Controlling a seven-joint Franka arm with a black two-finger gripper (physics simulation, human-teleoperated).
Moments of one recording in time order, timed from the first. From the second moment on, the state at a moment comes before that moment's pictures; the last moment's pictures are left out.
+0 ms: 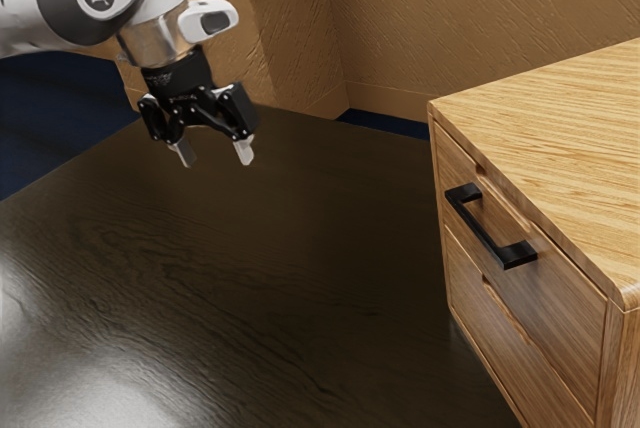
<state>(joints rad) -0.15 0.07 0.33 -1.36 -0.11 1.47 -0.12</state>
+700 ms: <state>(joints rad) -0.17 -0.05 0.18 -1.24 -0.23 1.39 -0.03</state>
